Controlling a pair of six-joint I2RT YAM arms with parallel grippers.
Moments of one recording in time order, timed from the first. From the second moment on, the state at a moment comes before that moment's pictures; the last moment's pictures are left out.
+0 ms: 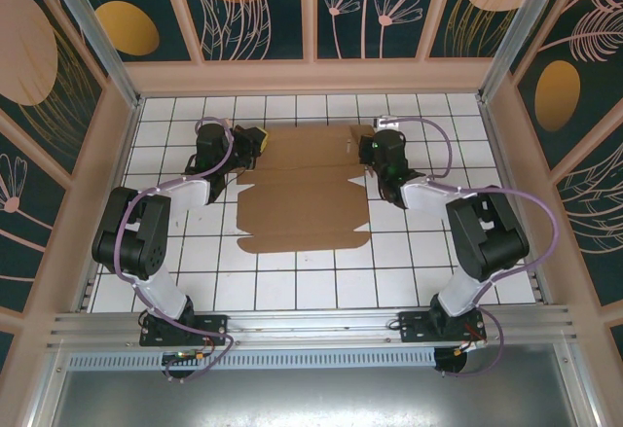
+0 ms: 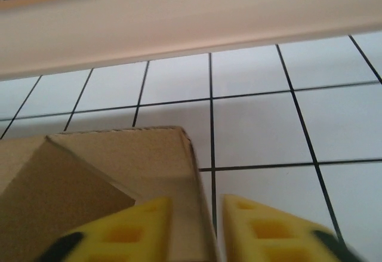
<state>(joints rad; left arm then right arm) -0.26 1.72 0.89 0.53 0.42 -1.44 0.41 1.66 0.87 0.39 0.22 0.28</state>
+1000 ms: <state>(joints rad) -0.26 1.72 1.01 0.30 0.49 -1.31 0.07 1.84 0.93 0.27 -0.50 -0.34</state>
